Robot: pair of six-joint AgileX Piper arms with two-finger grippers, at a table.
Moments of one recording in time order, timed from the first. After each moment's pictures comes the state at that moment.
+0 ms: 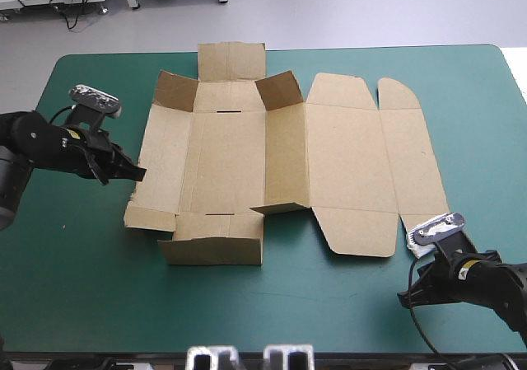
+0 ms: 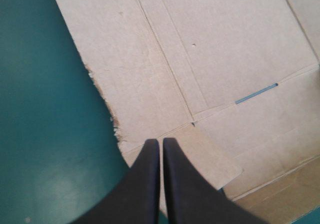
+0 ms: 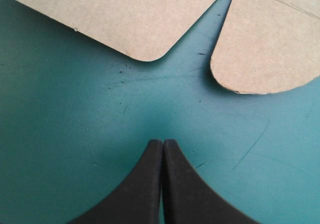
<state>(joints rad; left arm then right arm) 0.03 1.28 -1.33 -0.26 1.21 0.46 0.18 0.74 -0.59 0.12 1.00 -0.29</state>
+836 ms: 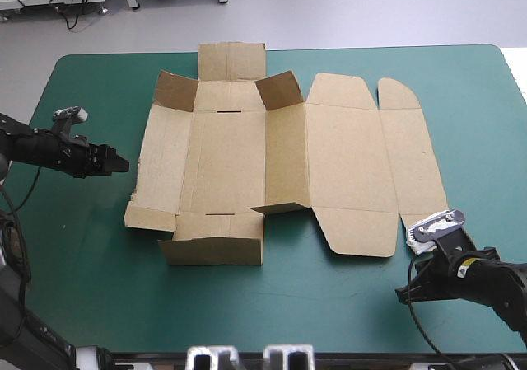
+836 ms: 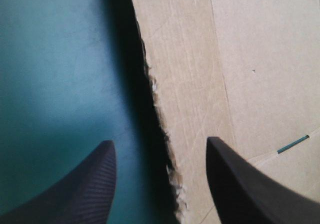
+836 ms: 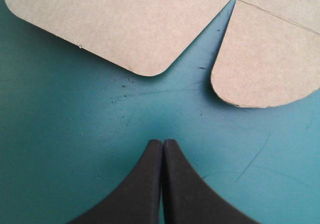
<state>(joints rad) 0.42 1.78 -1.33 -0.71 1.21 0.79 0.18 0.74 -0.59 0.13 0.96 -0.29</state>
